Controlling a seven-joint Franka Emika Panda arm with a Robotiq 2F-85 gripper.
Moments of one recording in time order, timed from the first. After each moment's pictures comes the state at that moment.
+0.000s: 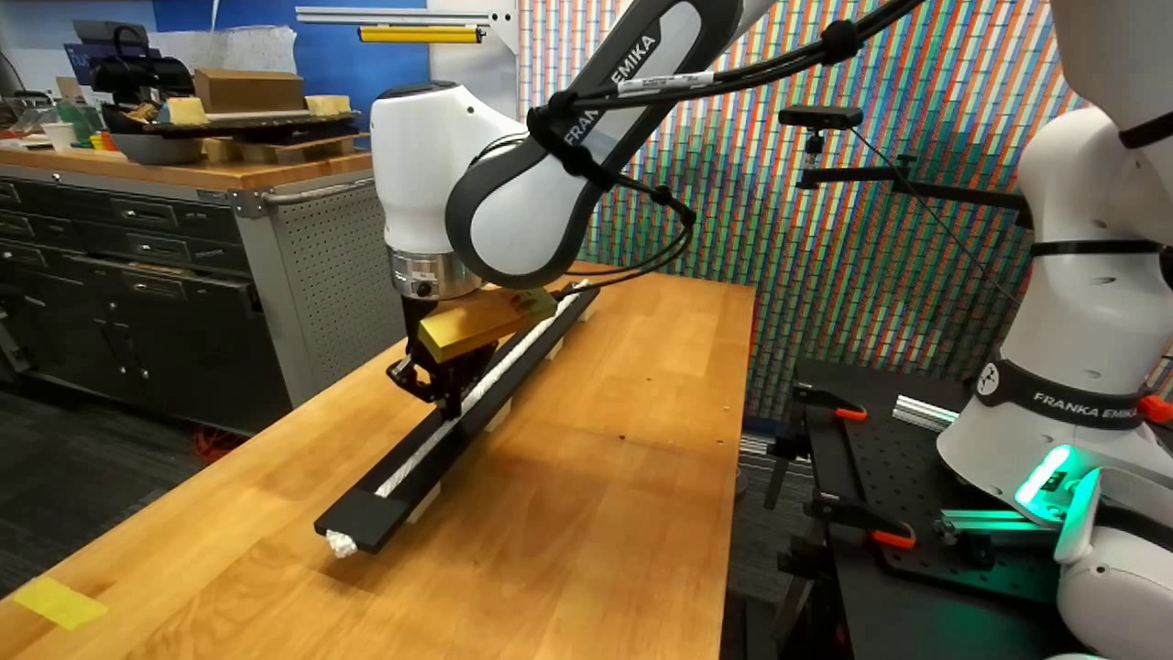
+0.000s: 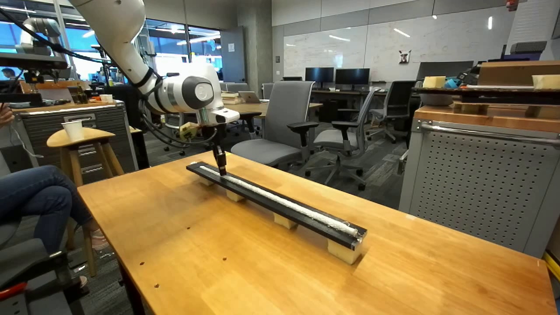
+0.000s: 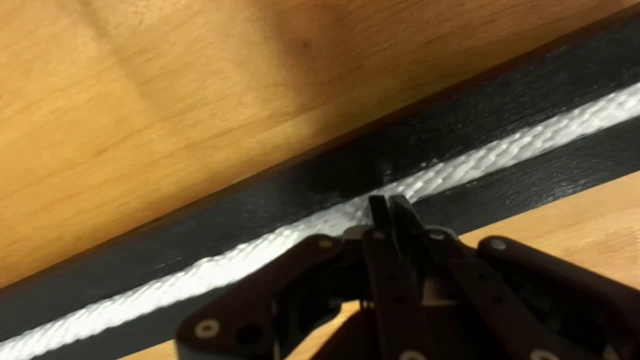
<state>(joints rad) 0.35 0.63 -0.08 -1.80 -0.11 2.48 0.83</state>
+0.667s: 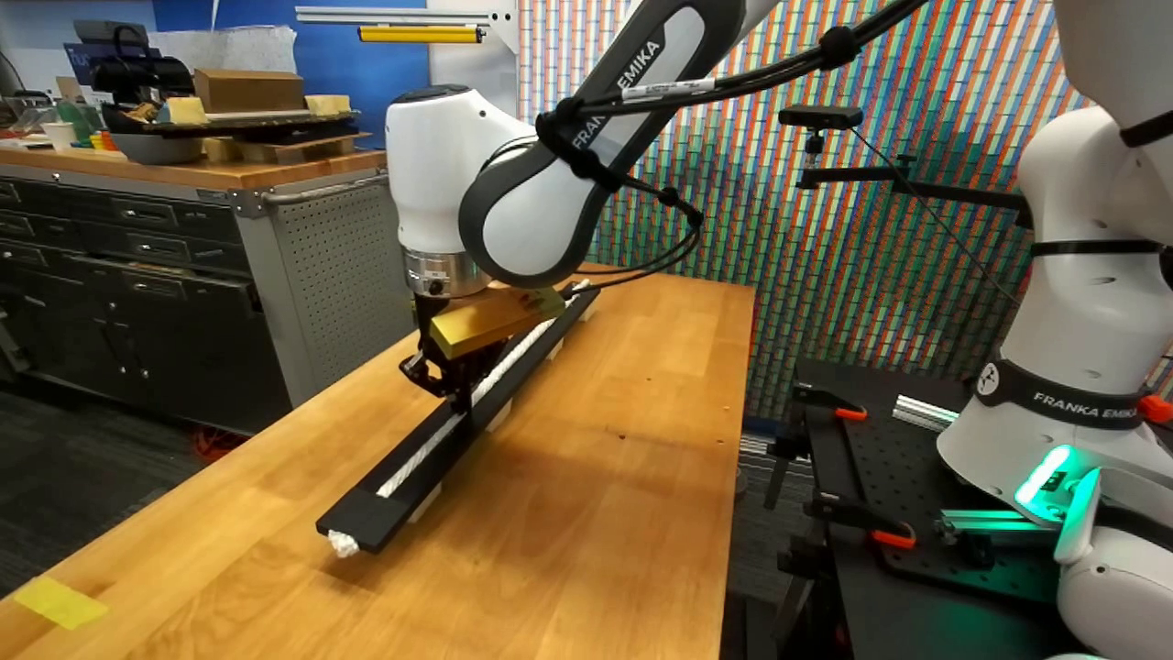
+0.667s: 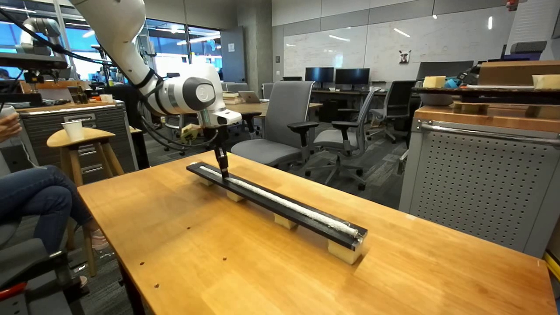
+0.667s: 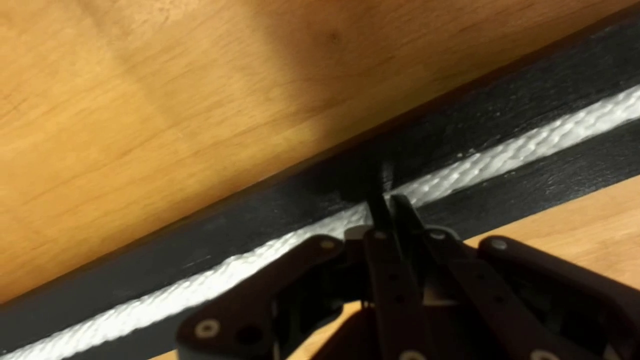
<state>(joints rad) 0.35 0.62 -0.10 -1.83 -0.11 2.50 0.84</state>
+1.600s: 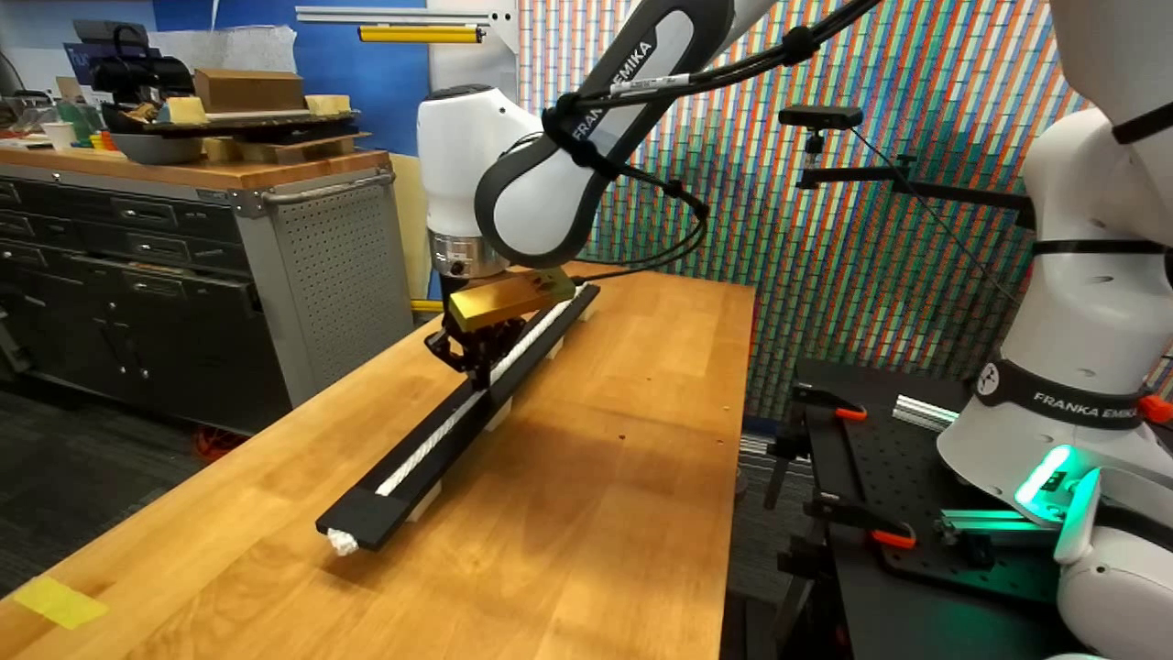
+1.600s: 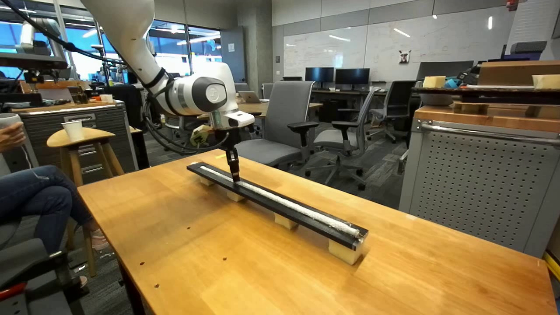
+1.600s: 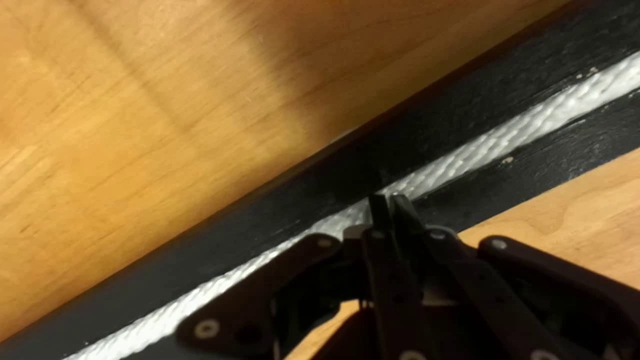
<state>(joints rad) 0.27 0.61 -0.10 -1.86 -0.10 2.51 0.85</state>
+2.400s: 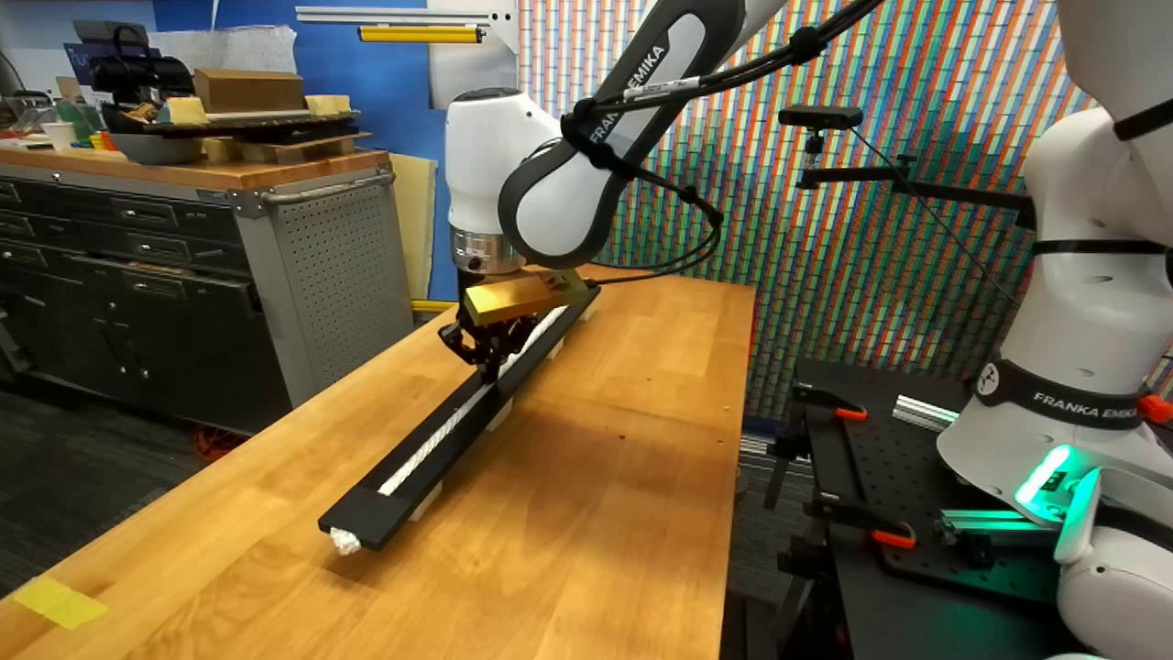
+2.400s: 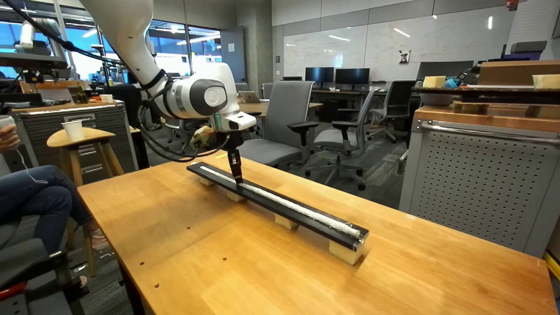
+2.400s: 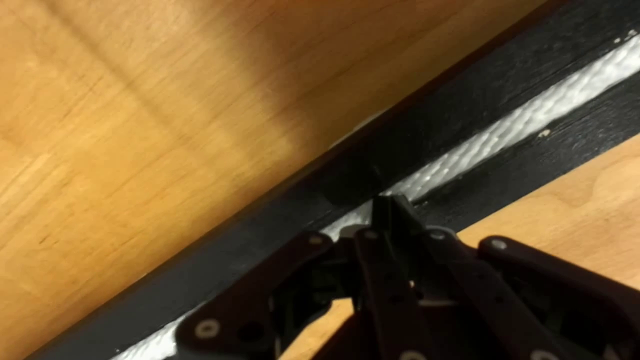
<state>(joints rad) 0.25 0.57 -0.12 -1.94 -0.09 2.60 0.87</state>
